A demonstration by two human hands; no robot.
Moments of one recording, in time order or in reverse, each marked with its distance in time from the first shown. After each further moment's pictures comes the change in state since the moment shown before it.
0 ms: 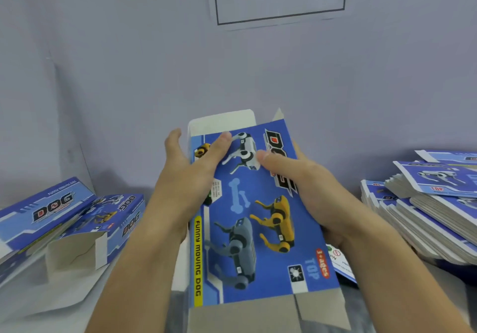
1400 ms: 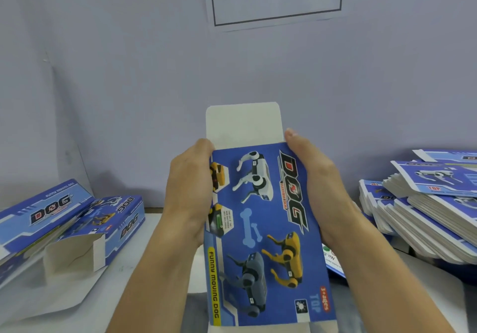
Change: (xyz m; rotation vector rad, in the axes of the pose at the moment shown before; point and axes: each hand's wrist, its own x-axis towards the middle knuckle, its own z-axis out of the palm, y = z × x) left_hand -0.001 -0.008 0.018 -0.085 0.083 0.026; right_hand -0.005 -0.001 0.002 0.122 0.139 -0.041
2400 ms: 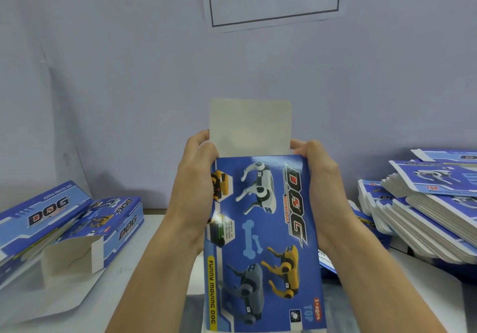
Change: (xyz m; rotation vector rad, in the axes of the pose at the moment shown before) left_hand -0.006 0.002 0.005 -0.041 -0.139 0.088; right_hand 0.005 0.007 0.001 0.056 0.092 -0.037
